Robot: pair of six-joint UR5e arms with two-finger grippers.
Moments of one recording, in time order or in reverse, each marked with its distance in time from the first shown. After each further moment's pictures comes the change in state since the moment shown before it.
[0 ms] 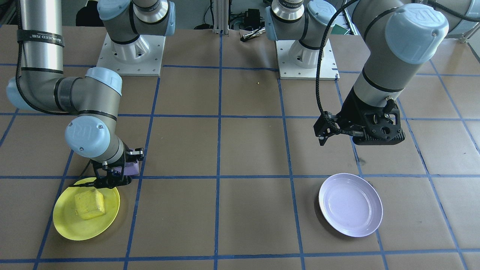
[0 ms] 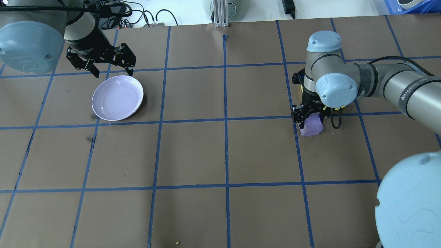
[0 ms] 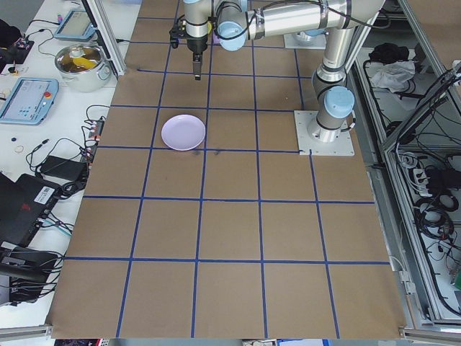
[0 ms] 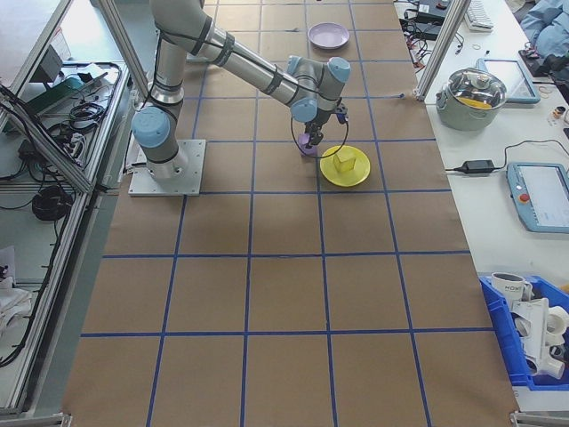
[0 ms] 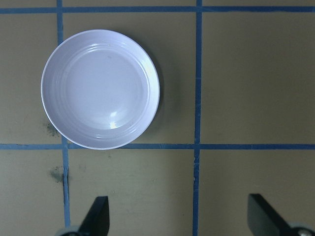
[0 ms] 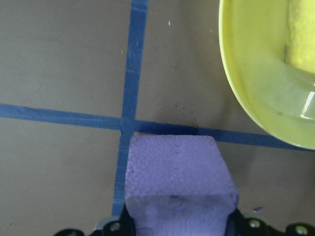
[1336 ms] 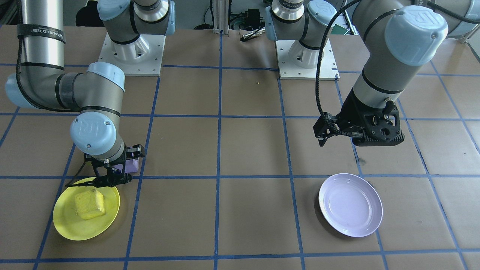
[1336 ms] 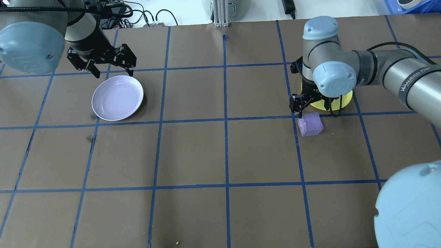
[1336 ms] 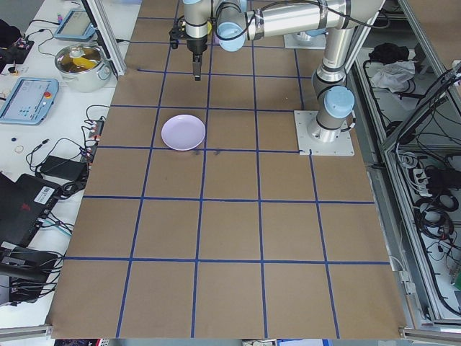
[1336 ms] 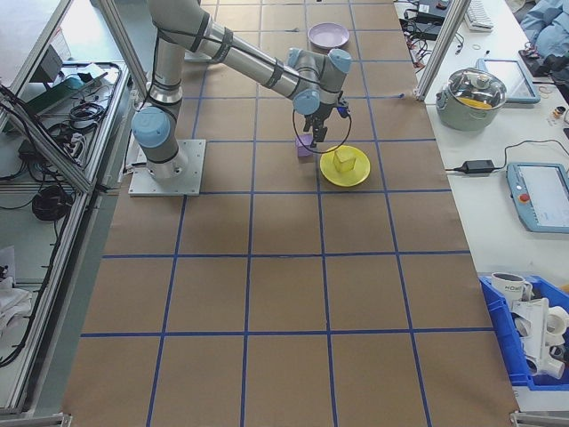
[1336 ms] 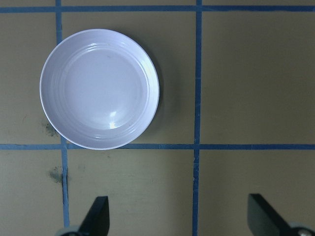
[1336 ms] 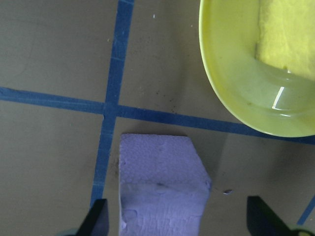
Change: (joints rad) left arm 0.000 -0.003 -0.001 0.001 -0.001 -0.001; right arm 0.027 -0.013 -0.029 0.046 -0.093 -0.016
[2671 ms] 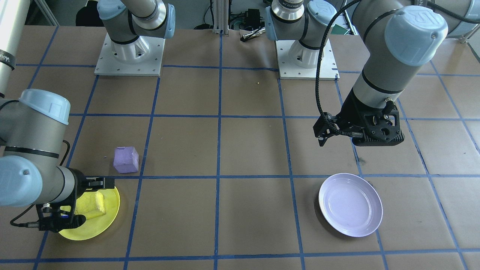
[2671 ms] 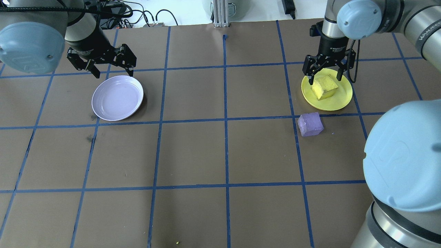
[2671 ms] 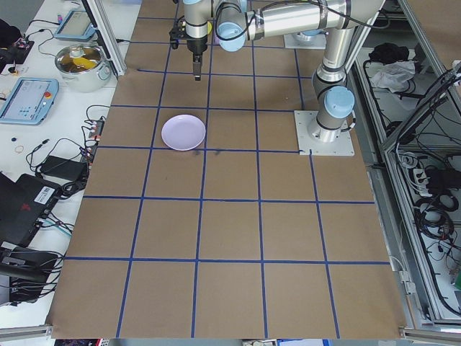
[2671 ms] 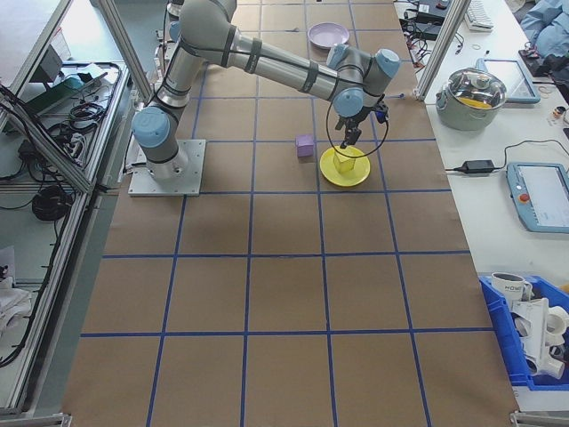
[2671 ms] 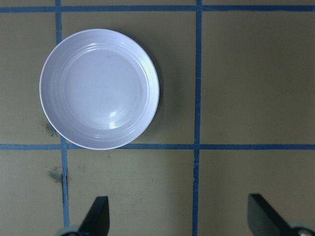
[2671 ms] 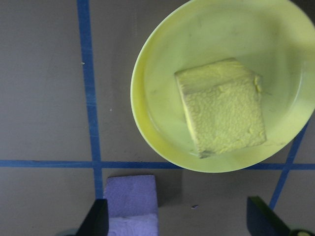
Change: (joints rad) left arm 0.000 -0.001 0.000 0.000 0.000 0.000; right arm -0.090 0.162 -0.420 0.307 0.087 0.043
